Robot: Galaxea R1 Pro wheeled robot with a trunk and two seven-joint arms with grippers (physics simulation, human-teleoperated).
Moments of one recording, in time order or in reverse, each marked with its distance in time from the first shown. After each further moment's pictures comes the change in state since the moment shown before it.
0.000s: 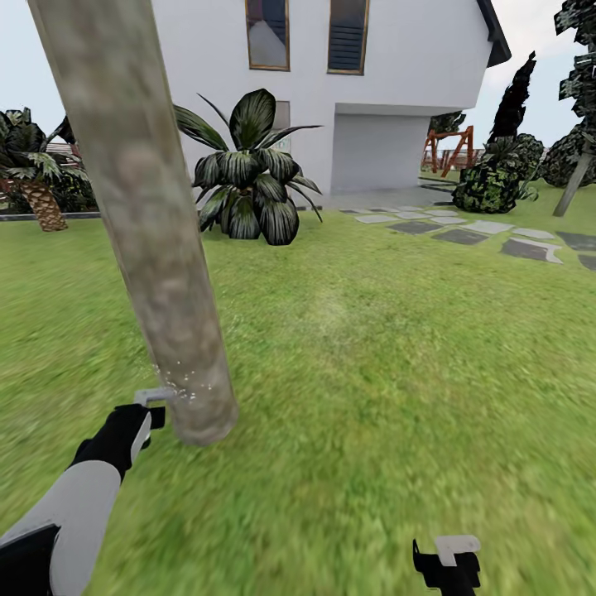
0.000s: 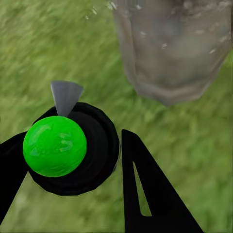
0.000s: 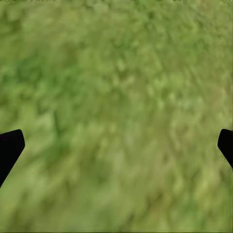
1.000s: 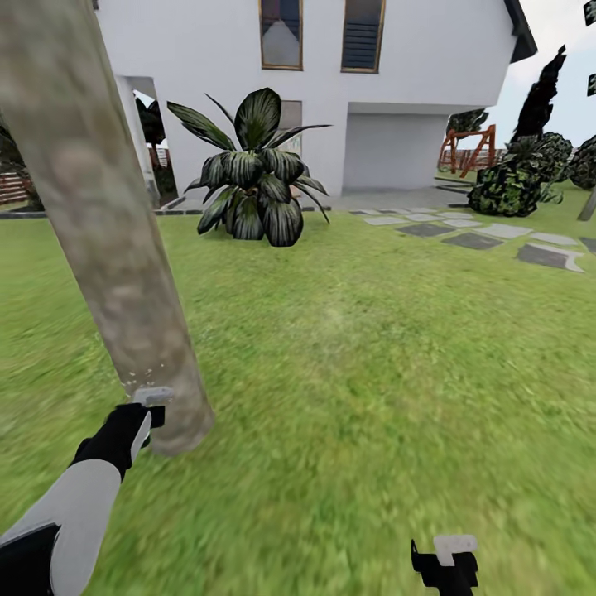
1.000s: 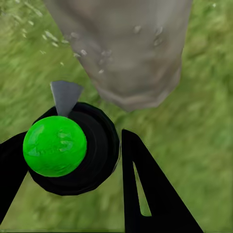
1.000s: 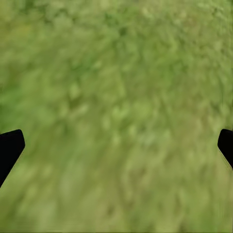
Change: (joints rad) left arm -0.003 0.000 0.001 0.000 0.002 -0.004 0.007; right arm 0.000 0.006 0.000 -0.001 0.000 0.000 -0.001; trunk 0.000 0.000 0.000
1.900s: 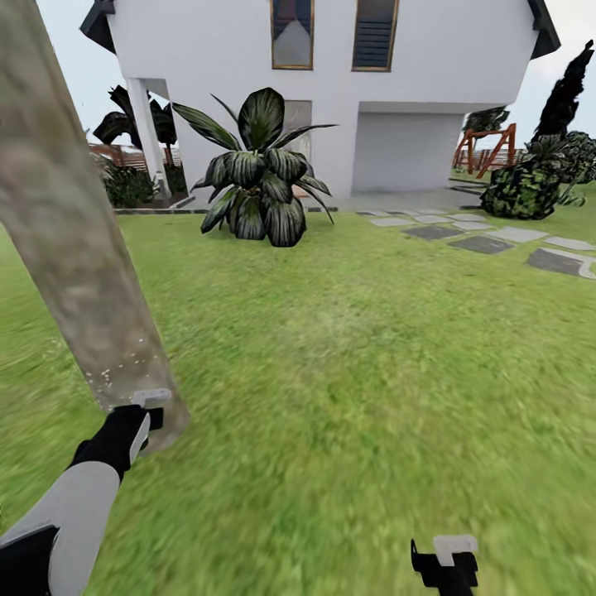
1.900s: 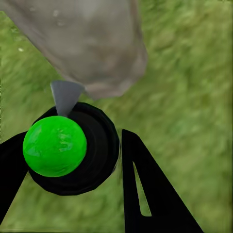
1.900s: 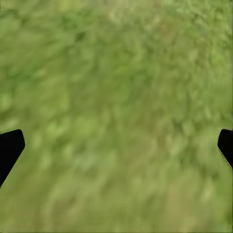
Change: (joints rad) left arm 0.006 0.004 -0.001 0.001 -0.002 0.002 0.003; right arm 0.000 0.000 0.000 0.000 0.000 0.000 0.001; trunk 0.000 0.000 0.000
